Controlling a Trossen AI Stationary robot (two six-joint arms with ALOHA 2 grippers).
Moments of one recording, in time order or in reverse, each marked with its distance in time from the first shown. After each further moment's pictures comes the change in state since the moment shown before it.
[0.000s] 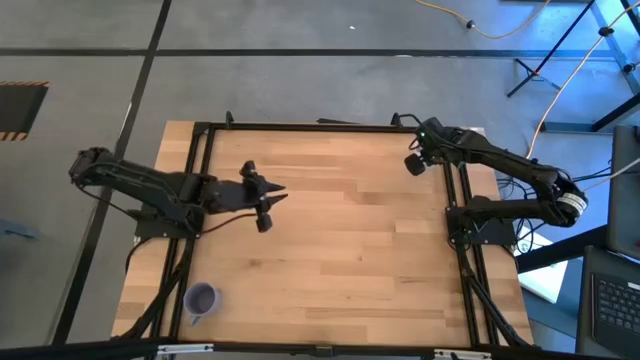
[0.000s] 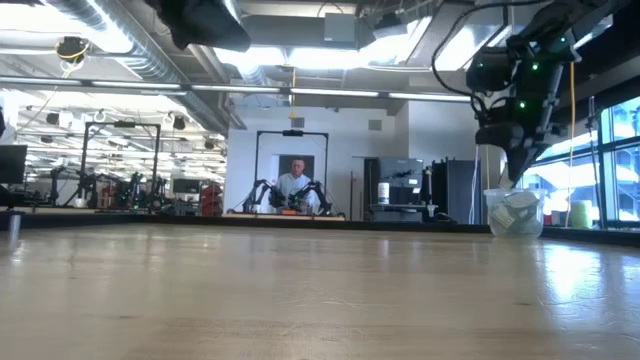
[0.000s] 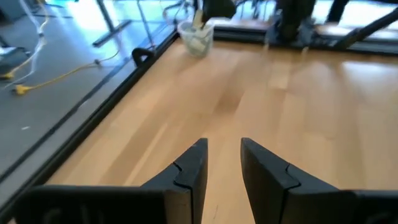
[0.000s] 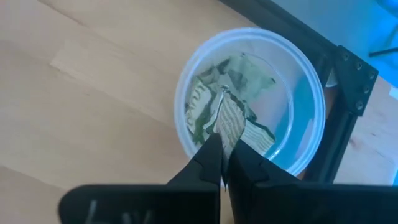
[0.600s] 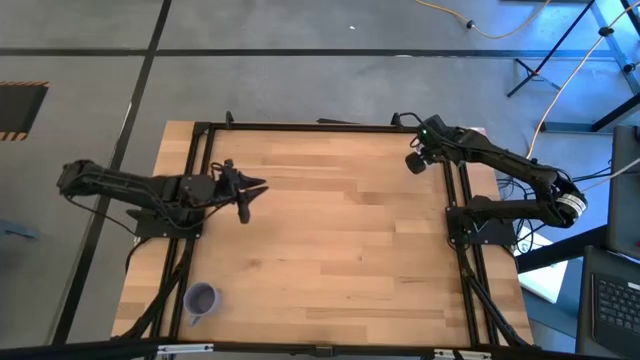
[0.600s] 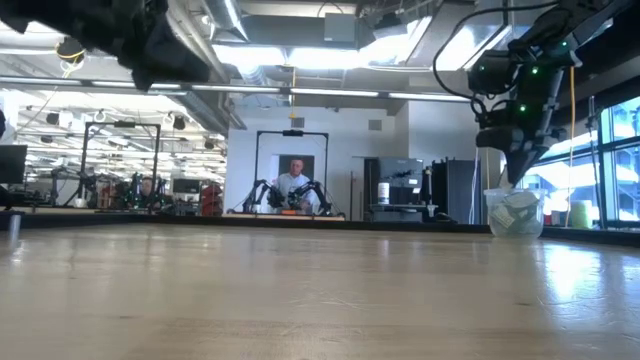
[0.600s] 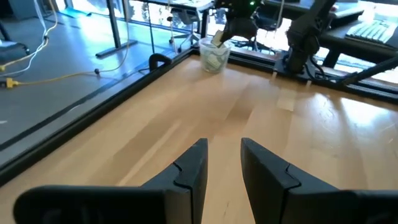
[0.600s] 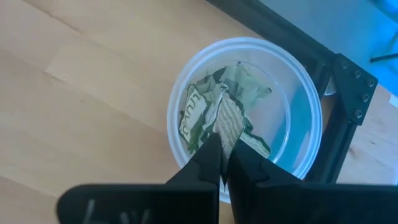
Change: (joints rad) left arm 0.100 -0.396 -0.398 0.223 0.072 -0.034; right arm -0.054 0.000 -0.020 0.047 -0.018 -0.055
